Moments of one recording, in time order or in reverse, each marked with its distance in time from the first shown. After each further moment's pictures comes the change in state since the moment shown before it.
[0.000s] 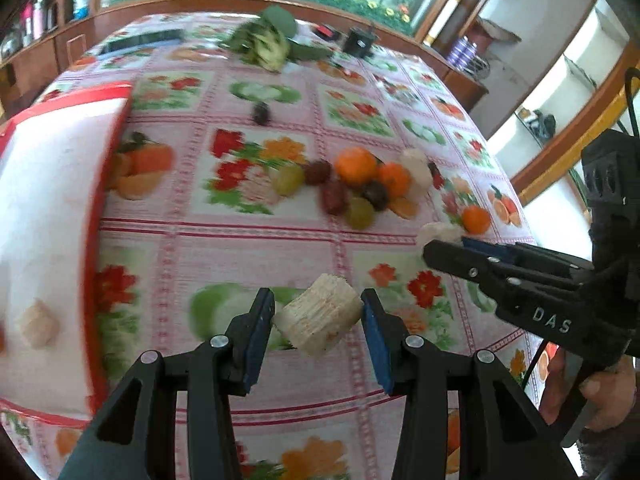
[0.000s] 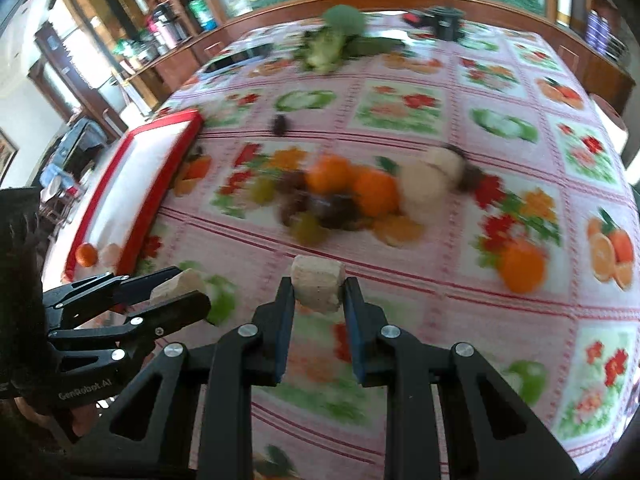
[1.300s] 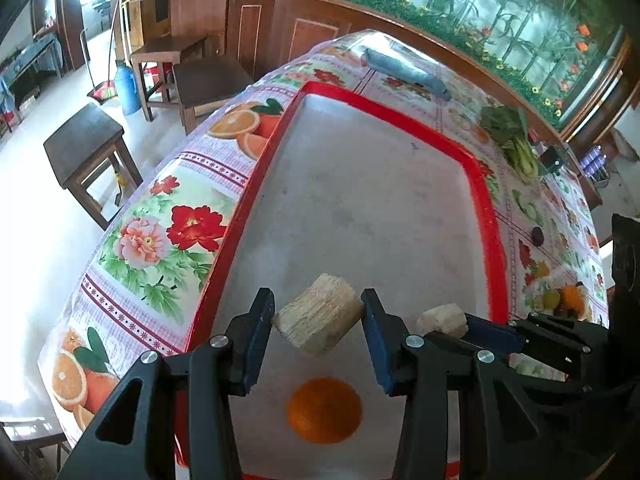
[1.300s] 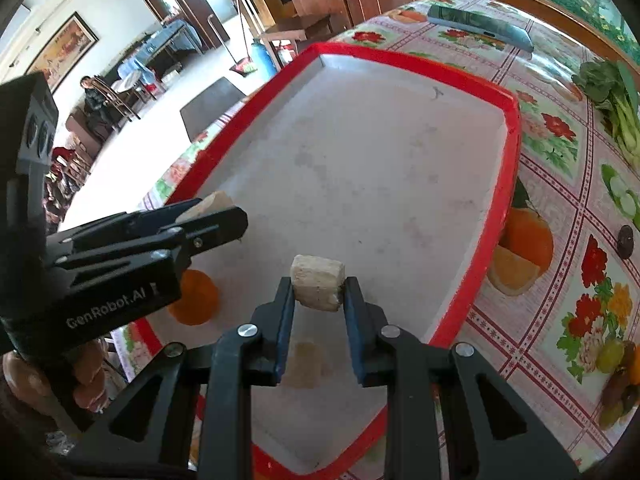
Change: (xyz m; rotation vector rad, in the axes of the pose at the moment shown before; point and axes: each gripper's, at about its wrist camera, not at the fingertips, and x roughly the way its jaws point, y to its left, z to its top) left arm -0.067 0.232 0.011 -0.372 -0.080 0.308; right arm 0.139 0.245 0.059 -0.355 0.196 0.213
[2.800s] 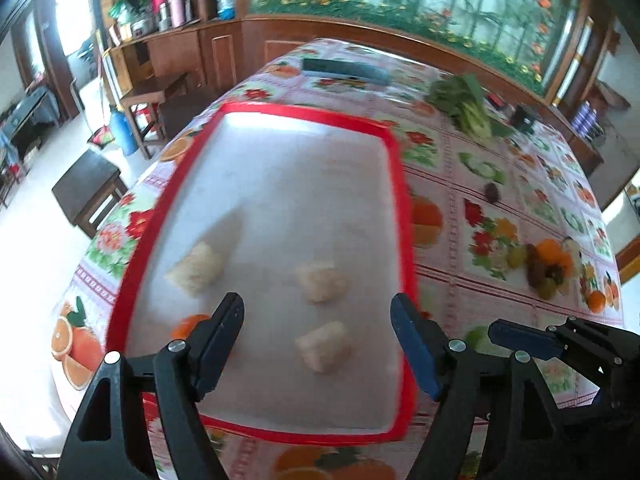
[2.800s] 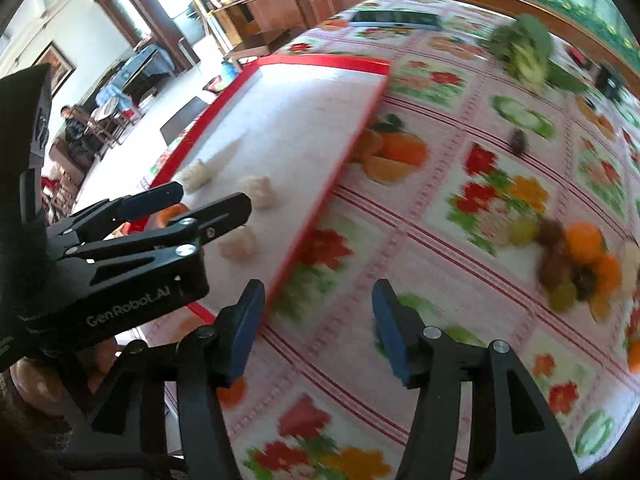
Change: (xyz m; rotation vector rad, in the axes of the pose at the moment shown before) left arm -0.032 -0.098 -0.043 0.164 -0.071 0.075; right arm -0.085 -0.050 -0.083 0.122 -0.061 -0.056
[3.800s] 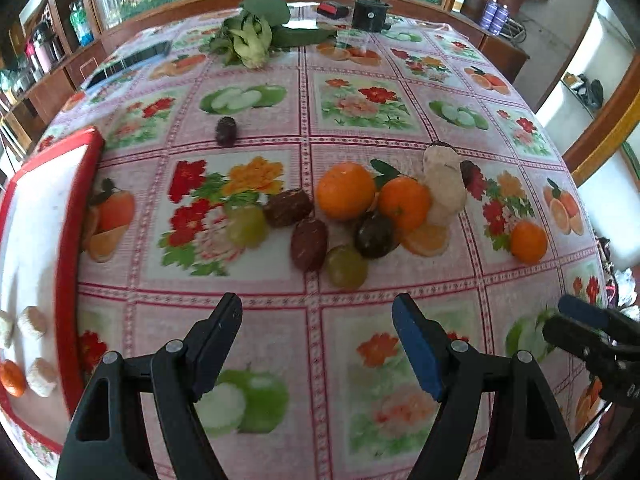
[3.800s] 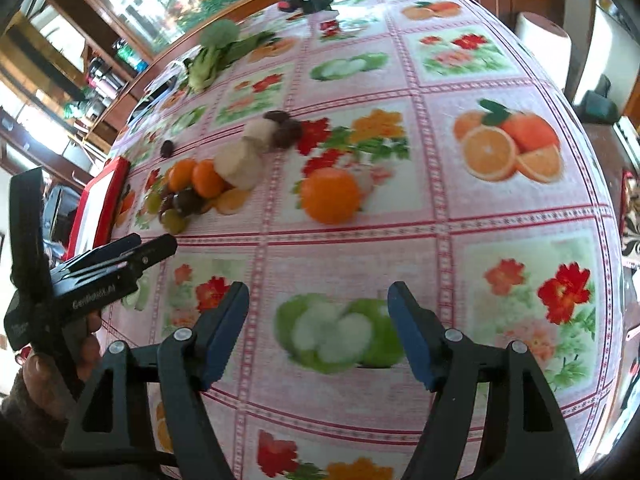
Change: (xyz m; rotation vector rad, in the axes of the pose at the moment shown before) left arm 0.056 -0.219 -0.012 0.288 0.153 -0.160; right arm -0.117 -0.245 -0.139 0.535 -0.142 -0.162
